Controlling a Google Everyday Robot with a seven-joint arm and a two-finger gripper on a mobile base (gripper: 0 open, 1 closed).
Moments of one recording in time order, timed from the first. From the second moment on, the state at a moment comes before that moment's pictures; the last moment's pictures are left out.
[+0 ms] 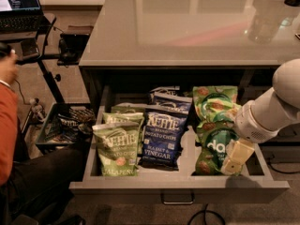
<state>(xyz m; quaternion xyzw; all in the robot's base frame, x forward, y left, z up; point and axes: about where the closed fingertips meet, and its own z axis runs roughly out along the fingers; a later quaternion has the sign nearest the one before) 0.454 -0.225 0.736 -0.58 0.79 0.08 0.17</state>
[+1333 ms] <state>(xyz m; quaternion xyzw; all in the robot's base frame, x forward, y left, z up) 0.461 -0.133 0.785 -0.66 0.73 0.05 0.20</state>
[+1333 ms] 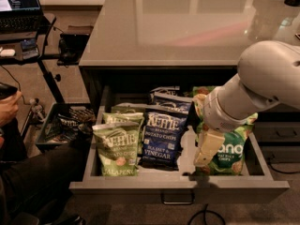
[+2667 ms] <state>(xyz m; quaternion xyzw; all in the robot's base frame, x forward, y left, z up) 0.527 -0.076 0.750 -0.66 0.70 0.04 0.27</state>
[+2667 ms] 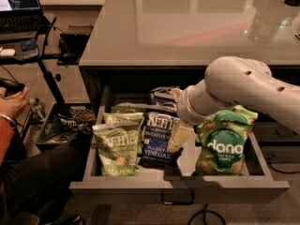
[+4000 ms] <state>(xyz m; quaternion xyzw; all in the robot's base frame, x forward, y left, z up) 0.566 -0.069 0.709 -0.66 0.69 0.04 0.27</state>
